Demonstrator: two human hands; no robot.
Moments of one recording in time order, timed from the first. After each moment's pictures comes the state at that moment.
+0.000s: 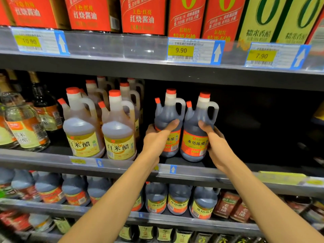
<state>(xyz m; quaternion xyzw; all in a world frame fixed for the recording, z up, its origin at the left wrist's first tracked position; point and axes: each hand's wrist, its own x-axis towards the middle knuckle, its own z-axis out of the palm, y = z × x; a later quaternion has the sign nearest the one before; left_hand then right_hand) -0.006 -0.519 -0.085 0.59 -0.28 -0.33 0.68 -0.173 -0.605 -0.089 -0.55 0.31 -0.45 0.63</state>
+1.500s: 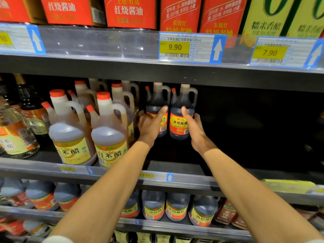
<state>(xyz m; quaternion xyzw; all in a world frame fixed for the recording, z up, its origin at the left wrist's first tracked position) 0.044 -0.605 -0.083 0.68 -0.26 -0.18 0.66 -0.091 -0.678 -0.092 -0.55 0.35 -0.44 0.62</state>
